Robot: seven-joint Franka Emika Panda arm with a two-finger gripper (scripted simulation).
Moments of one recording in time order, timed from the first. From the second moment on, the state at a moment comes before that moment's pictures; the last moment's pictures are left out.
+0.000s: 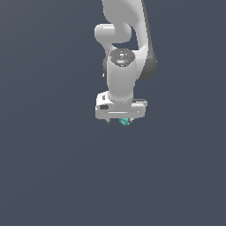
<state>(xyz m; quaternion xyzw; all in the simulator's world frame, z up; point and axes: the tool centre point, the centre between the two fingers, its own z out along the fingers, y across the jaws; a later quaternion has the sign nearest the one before) 0.008 0.030 0.180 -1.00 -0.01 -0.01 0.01</state>
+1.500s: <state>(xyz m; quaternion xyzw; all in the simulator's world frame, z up) -0.019 0.030 0.150 -1.00 0.07 0.01 0.01</state>
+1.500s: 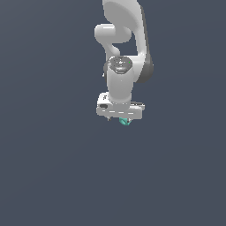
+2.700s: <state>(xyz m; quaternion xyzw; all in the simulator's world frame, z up) -0.097 0.075 0.096 -0.96 0.29 0.00 0.00</state>
